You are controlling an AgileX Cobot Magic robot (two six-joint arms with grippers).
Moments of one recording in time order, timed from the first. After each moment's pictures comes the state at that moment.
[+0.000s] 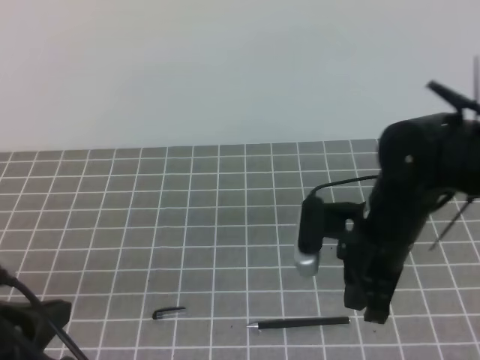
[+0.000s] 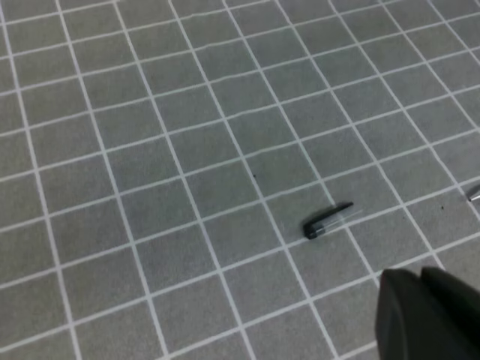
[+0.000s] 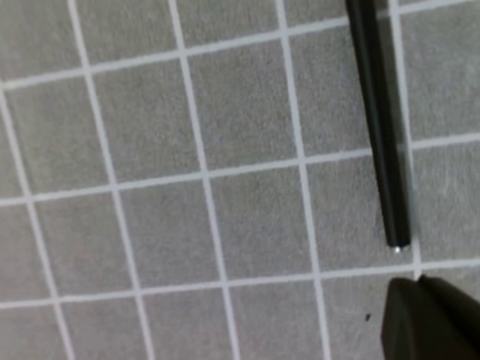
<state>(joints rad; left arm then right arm) -0.16 0.68 -0.45 -0.53 0.56 0.47 0.51 1.78 -1.31 0.21 0.98 -1.00</state>
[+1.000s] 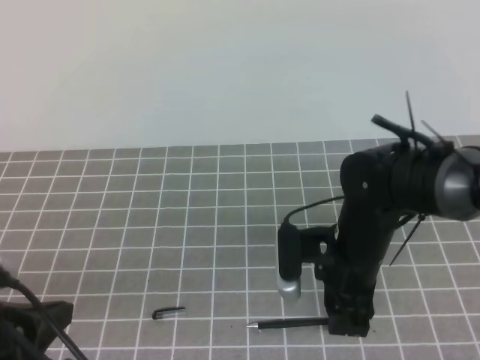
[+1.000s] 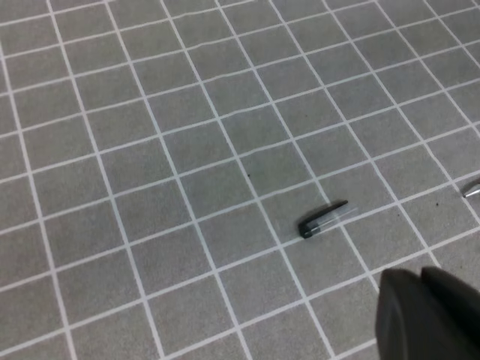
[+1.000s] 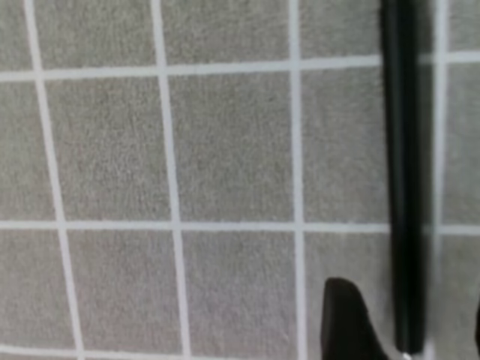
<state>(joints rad) -0.16 0.68 -0.45 -0.56 0.56 0.51 0.57 1.95 -1.38 0.16 0.93 -1.09</state>
